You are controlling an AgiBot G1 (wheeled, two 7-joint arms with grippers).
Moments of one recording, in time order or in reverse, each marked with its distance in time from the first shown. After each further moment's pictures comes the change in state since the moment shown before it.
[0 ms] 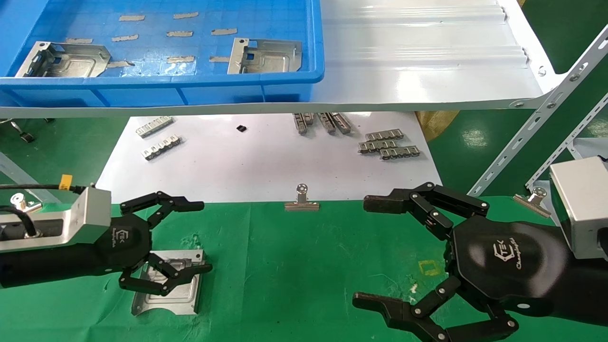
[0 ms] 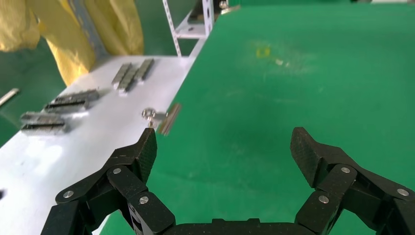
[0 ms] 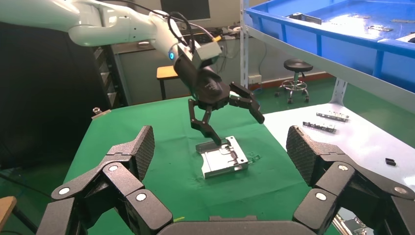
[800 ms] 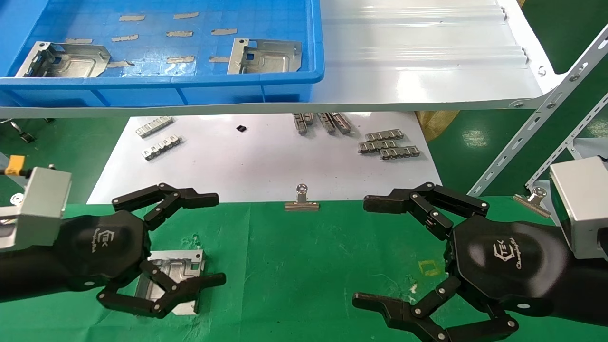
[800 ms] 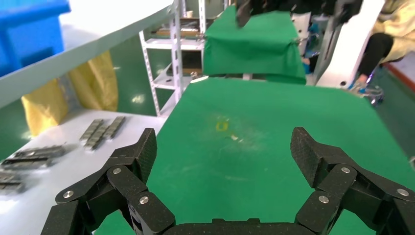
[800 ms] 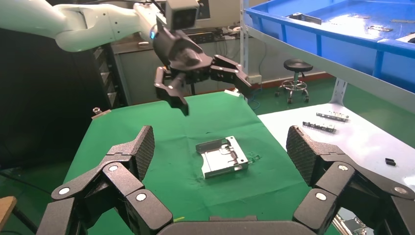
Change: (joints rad) left arm 0.204 -0.084 -0.249 -0.445 -0.104 -0.039 -0.356; right arm 0.000 0.000 0.000 0.000 0.000 0.000 0.000
